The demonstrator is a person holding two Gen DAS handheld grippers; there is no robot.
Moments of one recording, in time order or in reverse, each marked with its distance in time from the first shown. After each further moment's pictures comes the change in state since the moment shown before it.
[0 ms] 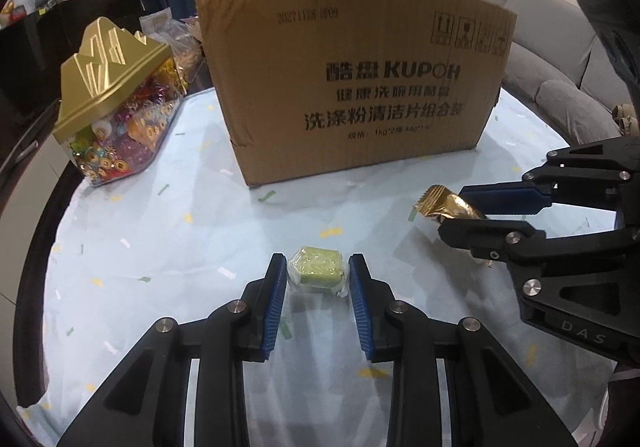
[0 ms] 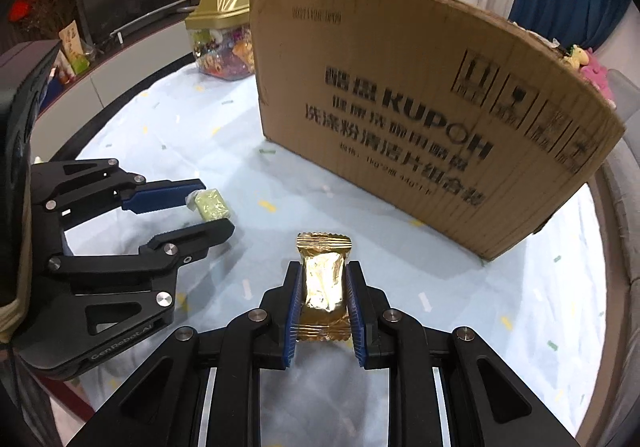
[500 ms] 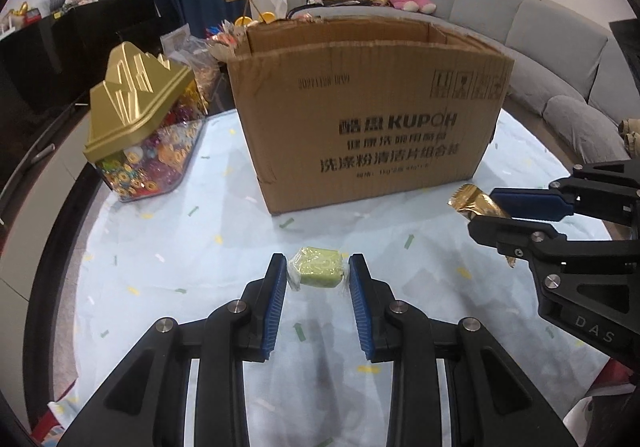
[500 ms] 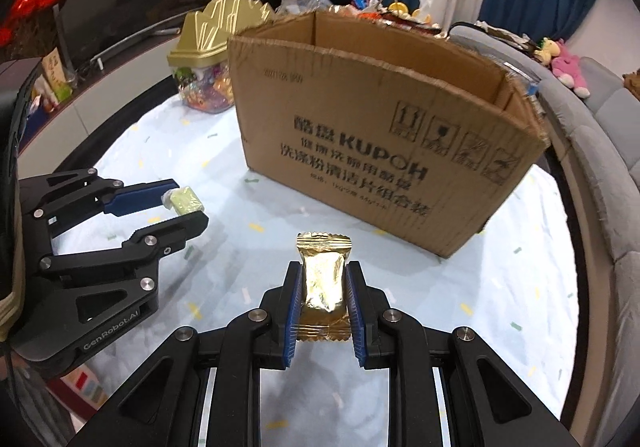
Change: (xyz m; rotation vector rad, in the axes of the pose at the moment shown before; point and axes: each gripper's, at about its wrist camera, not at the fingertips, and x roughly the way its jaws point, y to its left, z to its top) left arm -0.039 -0.001 0.022 -0.022 -0.027 0.047; right arm -0.046 -0.006 0.005 0.082 -0.046 -0.068
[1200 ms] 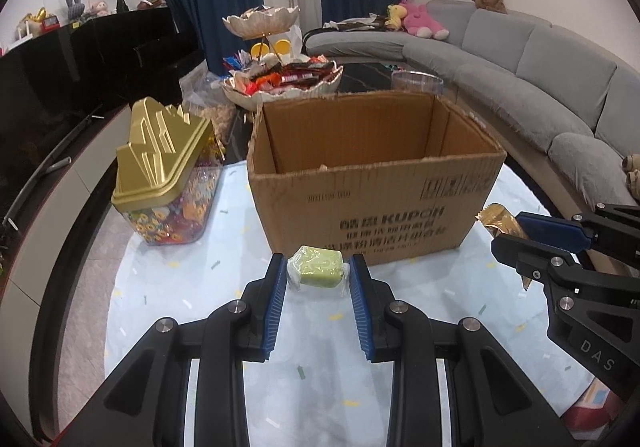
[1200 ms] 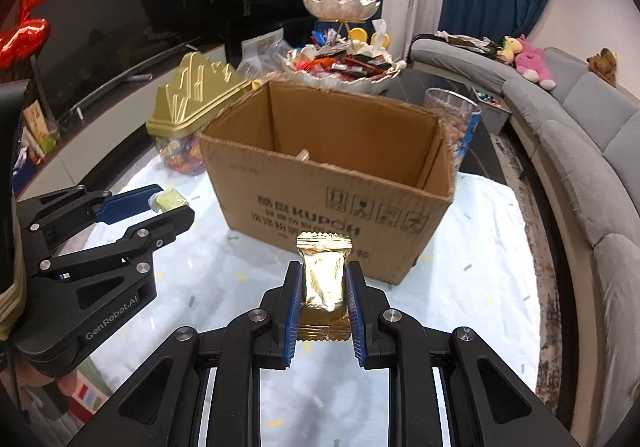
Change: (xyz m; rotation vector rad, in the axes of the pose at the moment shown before) left arm -0.042 -0.003 0.061 -0.046 -0.066 0.038; right arm -0.060 -0.030 0.032 0.119 -0.085 -0.064
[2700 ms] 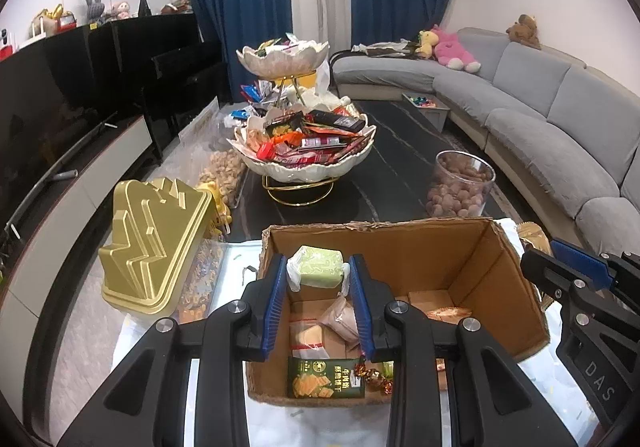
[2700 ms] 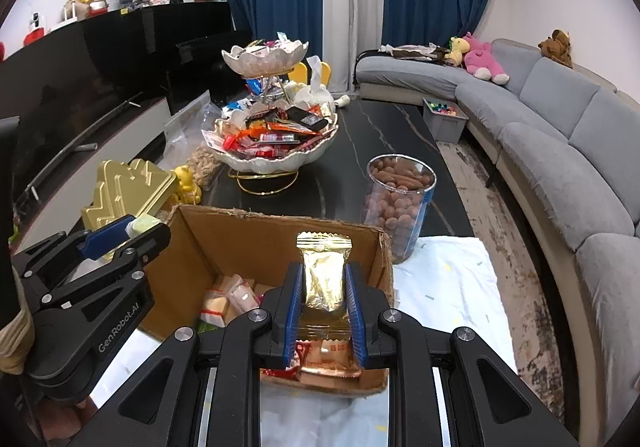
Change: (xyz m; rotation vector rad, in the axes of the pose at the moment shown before) left arm 0.063 0.014 0.127 -0.094 -0.056 0.061; right arm 0.037 -0.055 0.114 0.167 -0.082 -0.119
